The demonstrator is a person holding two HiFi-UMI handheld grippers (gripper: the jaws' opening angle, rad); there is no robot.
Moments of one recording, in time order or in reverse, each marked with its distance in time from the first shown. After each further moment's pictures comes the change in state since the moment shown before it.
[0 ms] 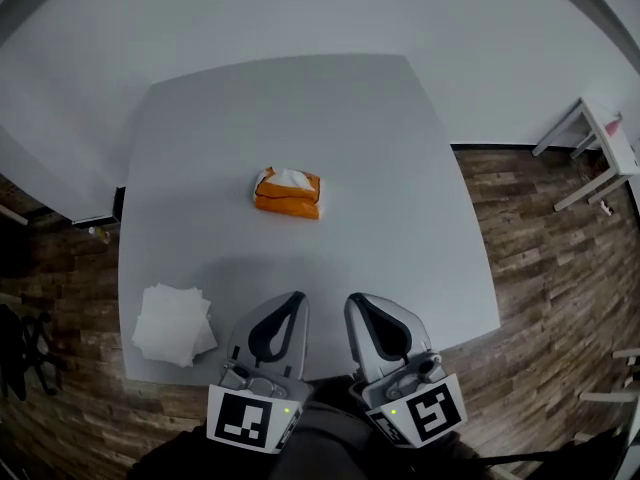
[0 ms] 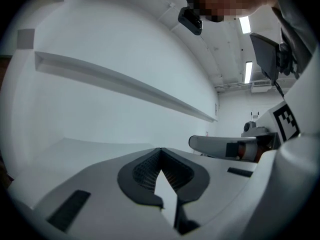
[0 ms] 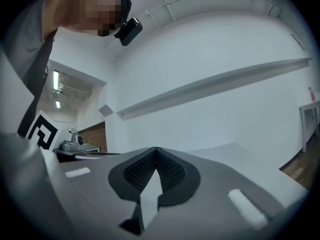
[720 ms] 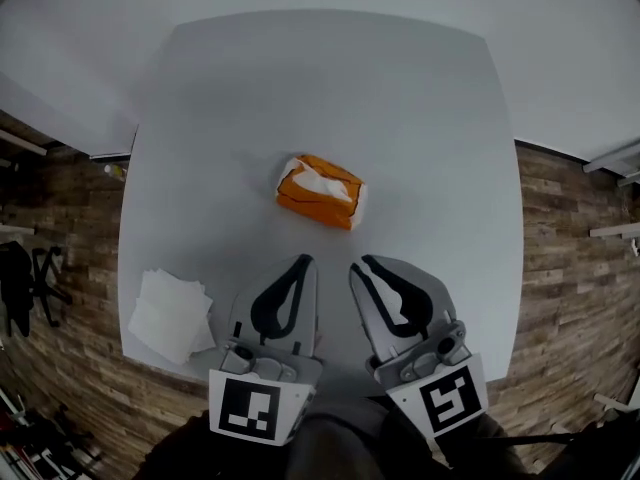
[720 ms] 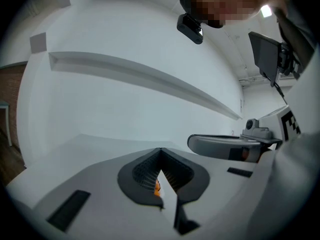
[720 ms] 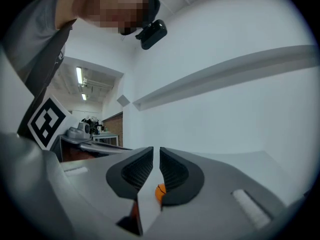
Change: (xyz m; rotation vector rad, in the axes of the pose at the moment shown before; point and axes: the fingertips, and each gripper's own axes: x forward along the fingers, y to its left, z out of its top) left arm 0.114 0.094 -0.002 -0.056 0.040 0.225; right arm 0.138 -0.069 -0.032 -0.122 0.137 0.262
